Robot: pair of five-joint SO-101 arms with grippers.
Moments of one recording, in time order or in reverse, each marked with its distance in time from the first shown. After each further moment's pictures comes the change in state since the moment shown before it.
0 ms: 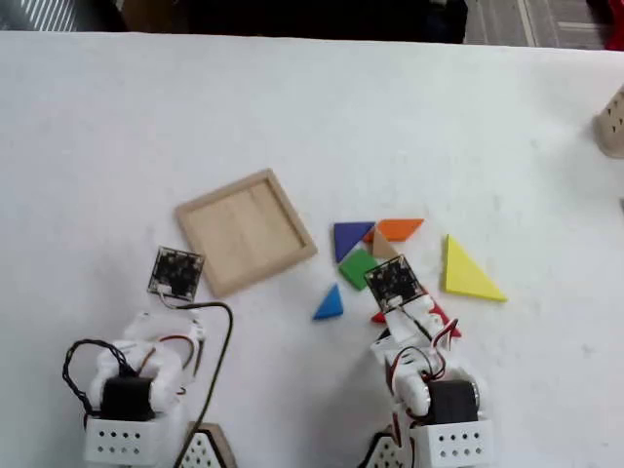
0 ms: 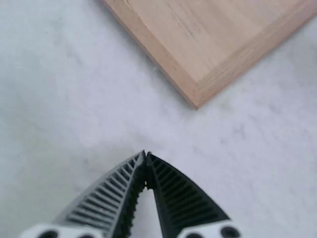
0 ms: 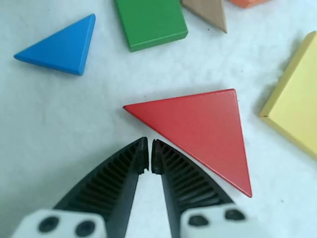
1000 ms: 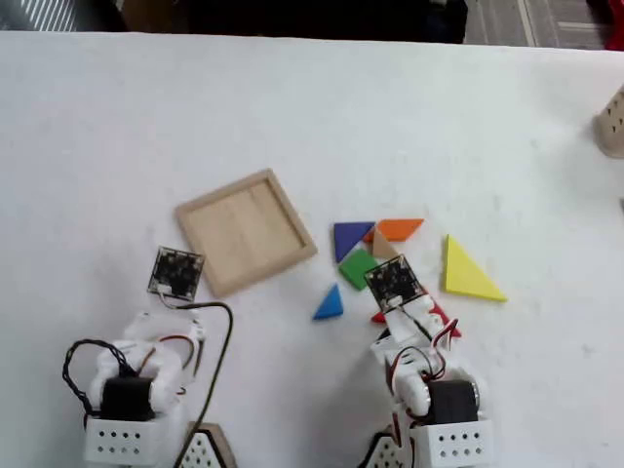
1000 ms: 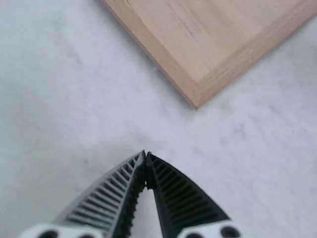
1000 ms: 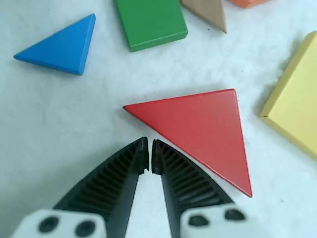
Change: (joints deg) left arm 0.0 0.0 0.0 0.0 0.0; right arm 0.0 0.0 0.0 0.0 0.0
